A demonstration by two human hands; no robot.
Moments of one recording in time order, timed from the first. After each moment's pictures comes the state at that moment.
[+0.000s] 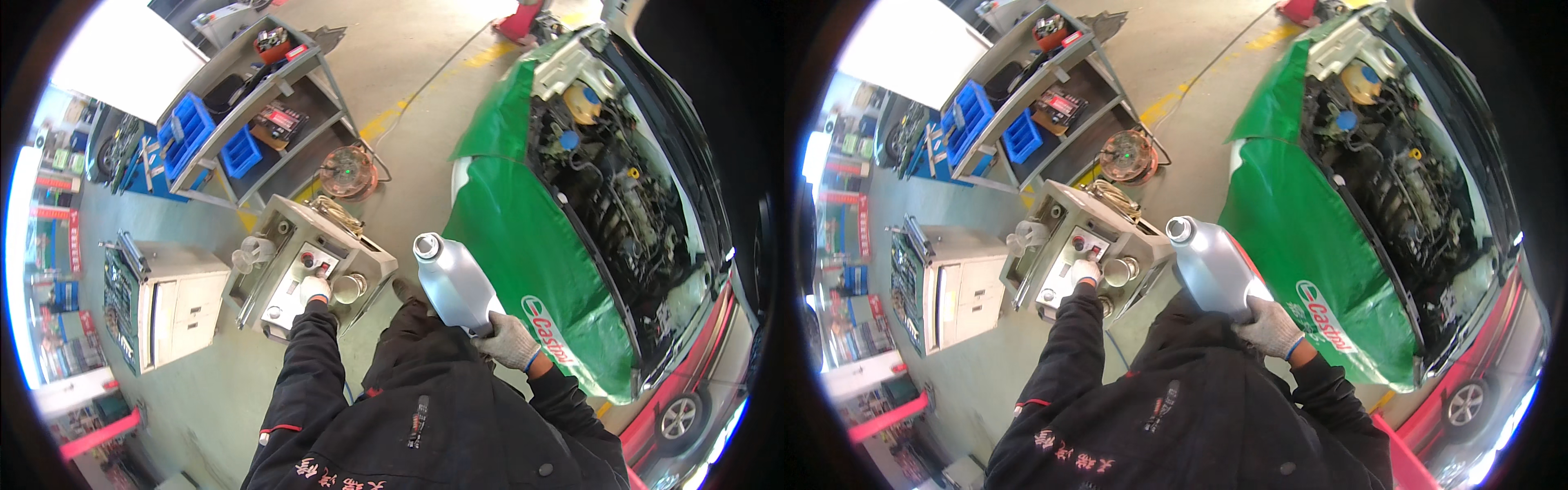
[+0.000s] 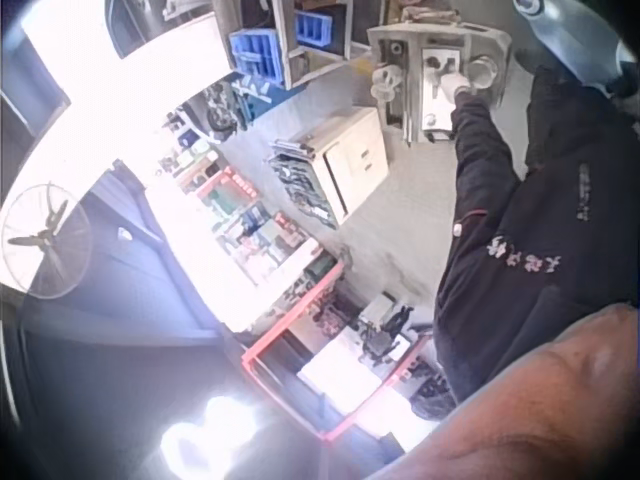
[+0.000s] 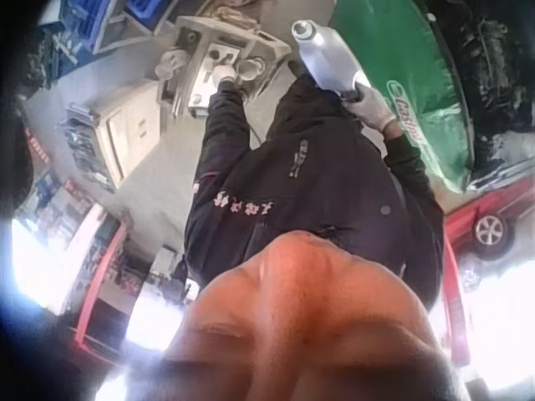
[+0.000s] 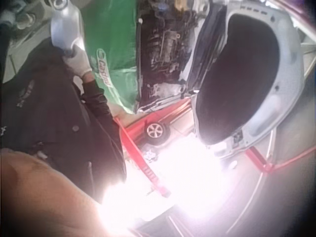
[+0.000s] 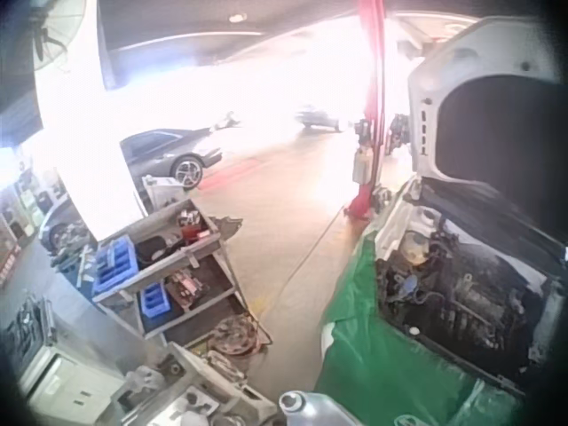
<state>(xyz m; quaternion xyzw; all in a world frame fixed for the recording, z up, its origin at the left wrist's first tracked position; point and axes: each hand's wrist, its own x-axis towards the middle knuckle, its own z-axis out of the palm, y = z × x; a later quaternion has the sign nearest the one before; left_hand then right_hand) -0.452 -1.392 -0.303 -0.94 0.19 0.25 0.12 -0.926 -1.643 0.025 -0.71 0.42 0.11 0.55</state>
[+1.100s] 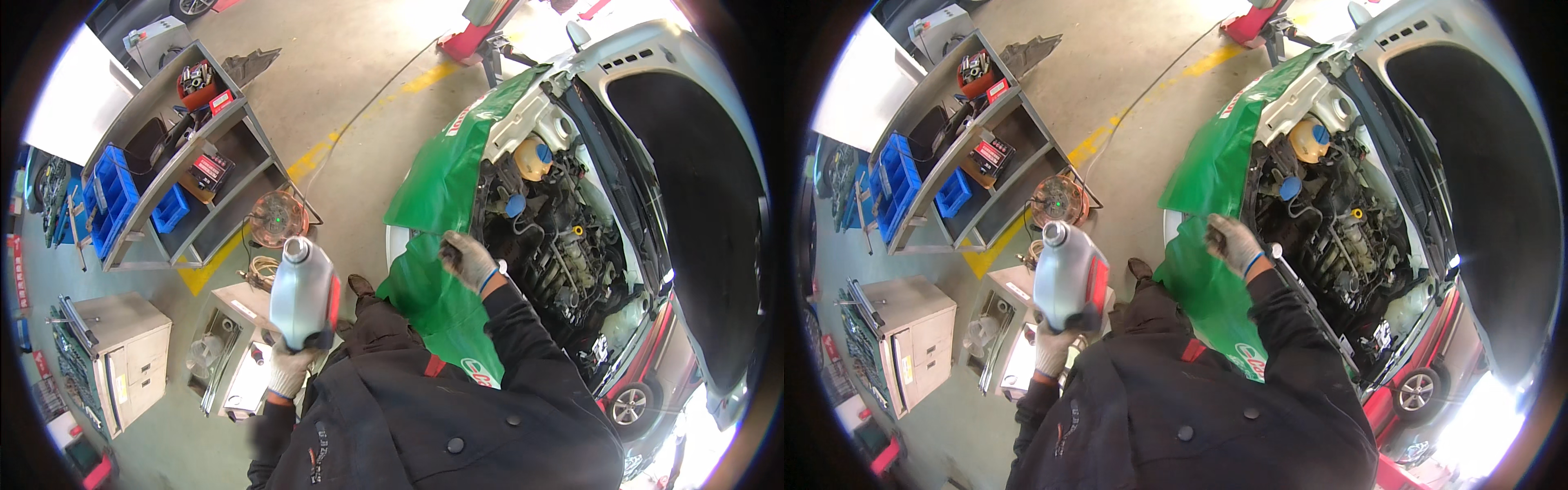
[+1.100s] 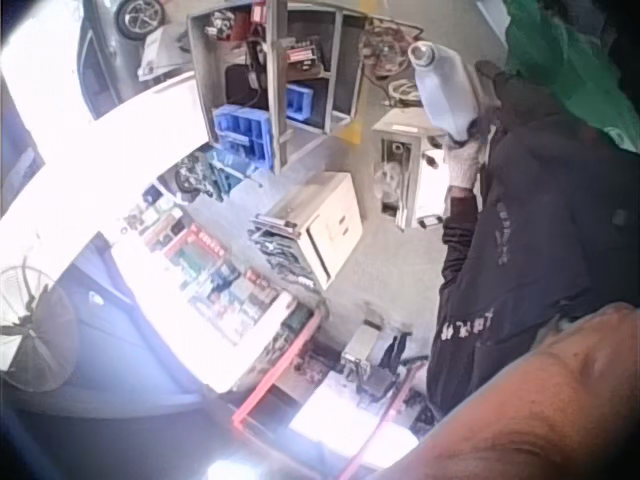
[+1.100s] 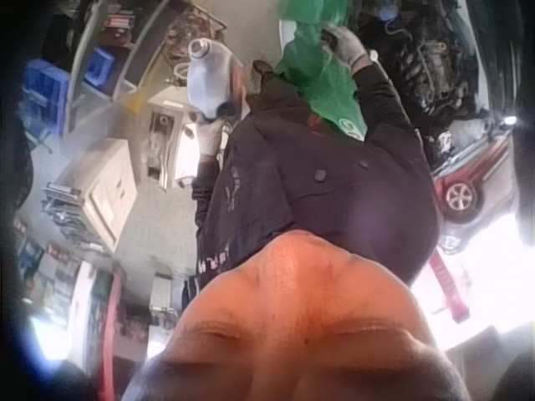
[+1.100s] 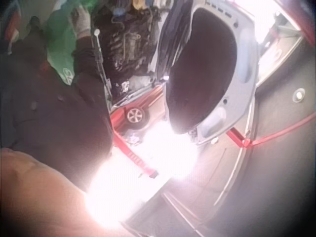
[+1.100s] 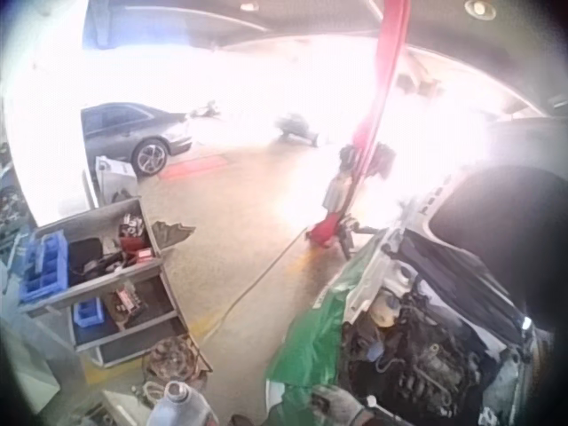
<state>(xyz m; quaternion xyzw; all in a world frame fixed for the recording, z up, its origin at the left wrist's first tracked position) -0.500 -1.596 -0.025 -0.73 0.15 0.44 -0.49 -0.774 -1.994 -0.086 -0.27 0.51 -0.16 0.80</state>
